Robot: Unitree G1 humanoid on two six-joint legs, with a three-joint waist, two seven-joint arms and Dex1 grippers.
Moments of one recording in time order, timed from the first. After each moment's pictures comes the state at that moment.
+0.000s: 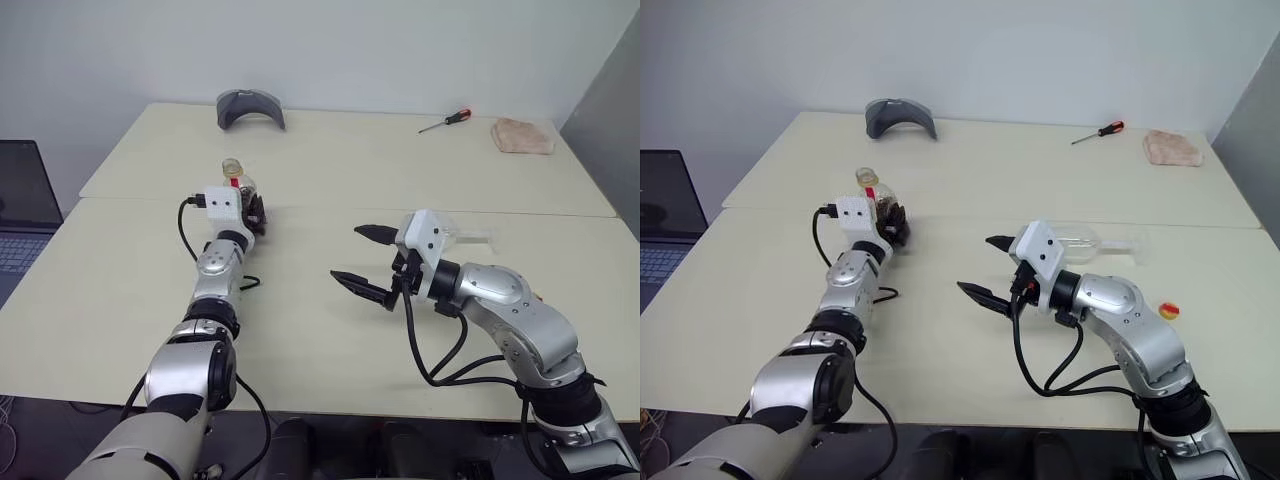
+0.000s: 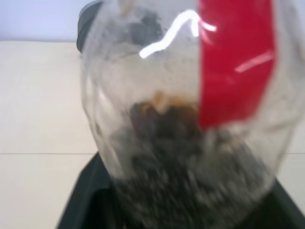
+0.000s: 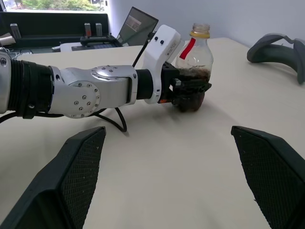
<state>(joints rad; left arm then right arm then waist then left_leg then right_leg) -0.87 0.28 0.22 1.15 -0.11 -0.34 -0.21 -0.42 -0.45 0.22 -0.46 0.41 0.58 0.63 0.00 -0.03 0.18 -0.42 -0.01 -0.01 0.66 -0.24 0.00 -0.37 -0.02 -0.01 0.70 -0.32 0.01</state>
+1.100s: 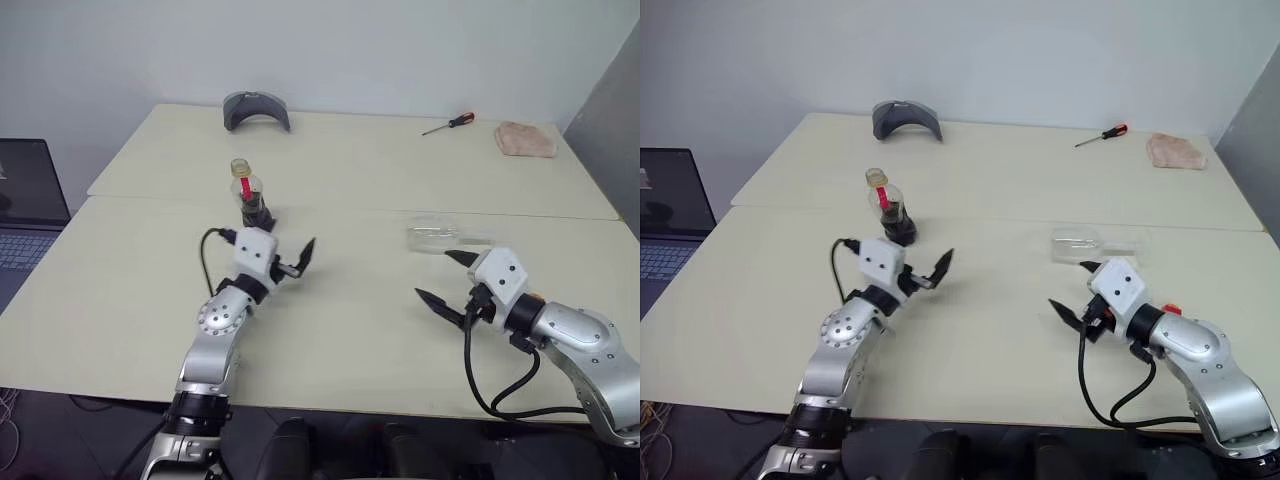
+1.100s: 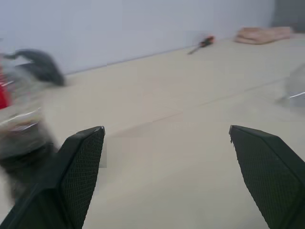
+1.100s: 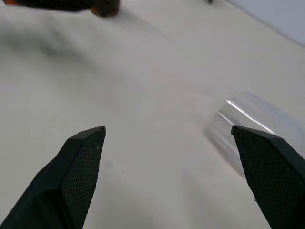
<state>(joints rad) -0.32 0.25 -0.05 0.02 -0.16 0.07 -0.46 -0.02 -0.71 -0.02 -0.54 0.17 0.43 0.55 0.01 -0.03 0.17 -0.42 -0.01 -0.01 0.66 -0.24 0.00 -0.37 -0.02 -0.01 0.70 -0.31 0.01</state>
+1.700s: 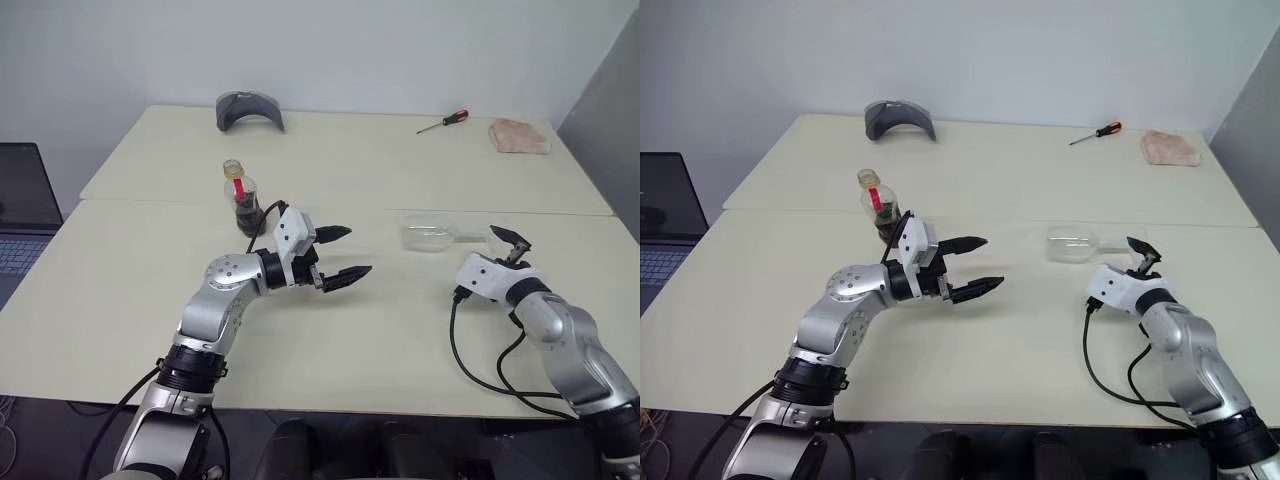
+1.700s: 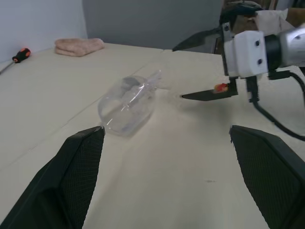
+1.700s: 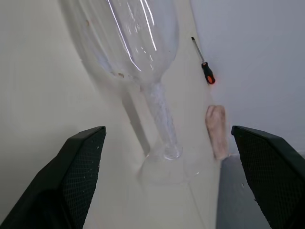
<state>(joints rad) -0.50 0.38 -0.14 0.05 -0.35 0.26 -0.98 -0.19 -0.73 0.20 -0.16 -0.57 0.25 0.23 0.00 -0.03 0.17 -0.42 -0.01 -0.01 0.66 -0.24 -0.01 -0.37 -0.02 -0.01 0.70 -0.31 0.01</state>
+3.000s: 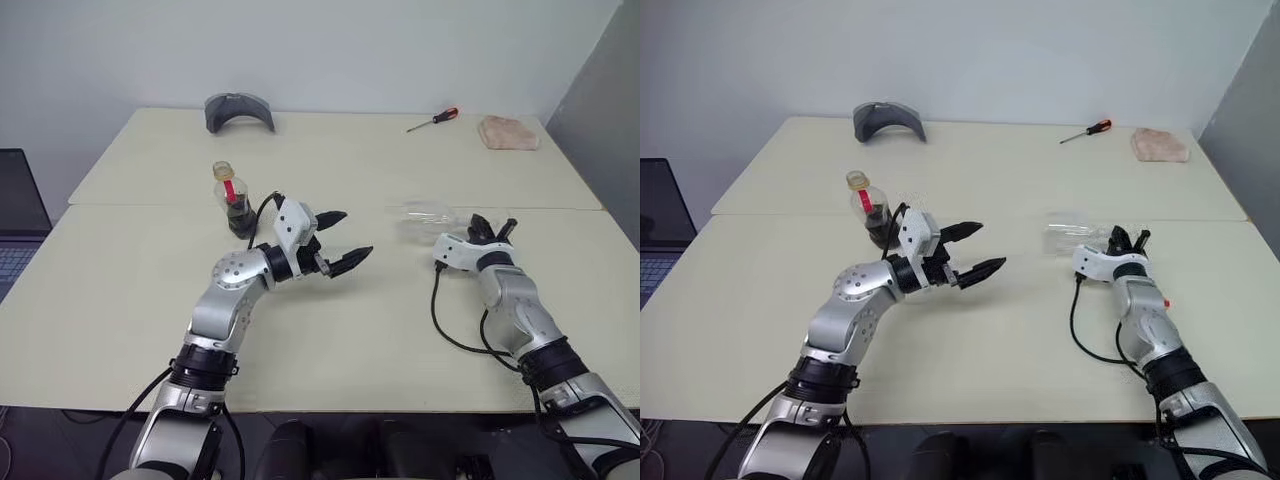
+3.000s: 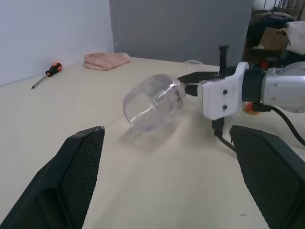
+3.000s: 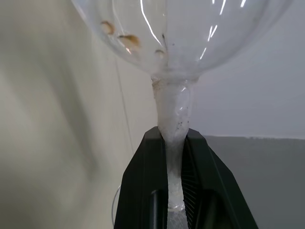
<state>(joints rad) -0.48 0.31 -0.09 0.04 -0.31 0.21 -0.84 -0.49 -0.55 0.28 0.24 -0.83 0.30 0.01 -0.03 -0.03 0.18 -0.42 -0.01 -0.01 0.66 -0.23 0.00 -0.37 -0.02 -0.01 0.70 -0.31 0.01</state>
